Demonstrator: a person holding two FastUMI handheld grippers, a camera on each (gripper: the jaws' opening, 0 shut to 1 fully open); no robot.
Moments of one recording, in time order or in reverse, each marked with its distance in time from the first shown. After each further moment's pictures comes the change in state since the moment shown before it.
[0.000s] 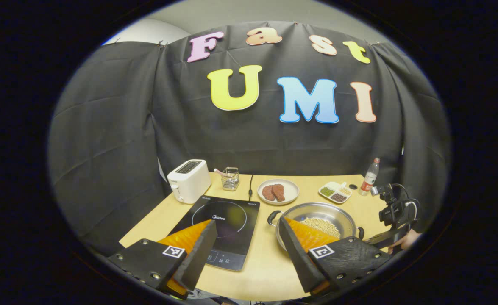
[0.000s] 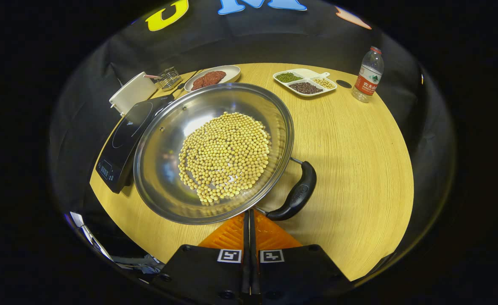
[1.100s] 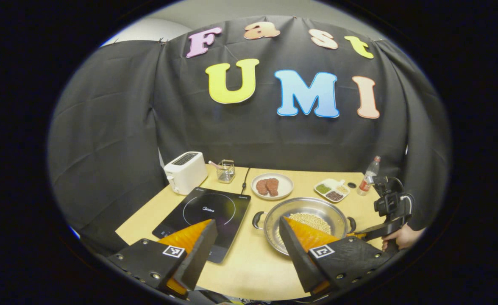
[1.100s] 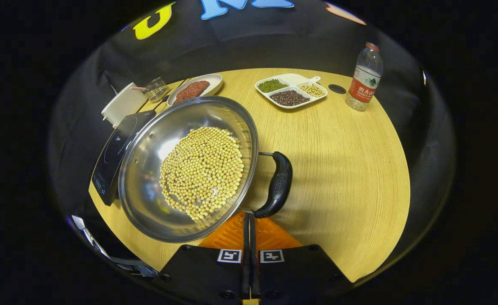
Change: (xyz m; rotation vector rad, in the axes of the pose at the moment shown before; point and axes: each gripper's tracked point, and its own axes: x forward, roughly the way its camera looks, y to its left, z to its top) left arm 0.000 -0.054 -0.006 -0.019 0.053 0.041; right arm 0.022 -0.054 0.045 0.023 -0.040 0.010
